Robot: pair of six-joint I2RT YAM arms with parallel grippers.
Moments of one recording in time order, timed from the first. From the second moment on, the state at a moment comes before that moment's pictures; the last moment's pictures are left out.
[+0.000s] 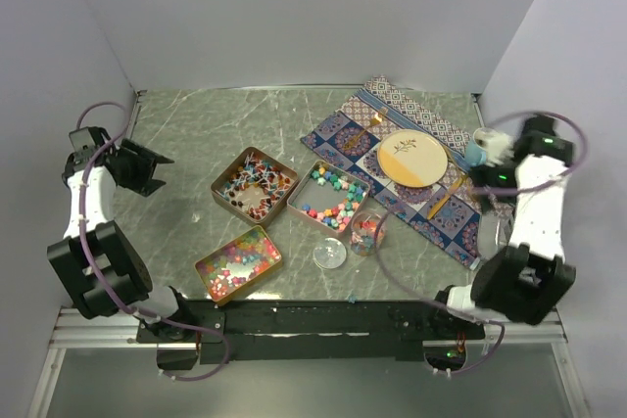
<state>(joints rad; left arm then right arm) 0.47 1.43 1.10 -0.63 0.44 -0.77 -0.53 1.41 1.36 -1.30 0.00 -0.68</state>
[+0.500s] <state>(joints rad) 0.43 1.44 1.10 -0.48 0.67 -0.68 0.62 1.32 1.40 -1.16 -0.40 -0.97</state>
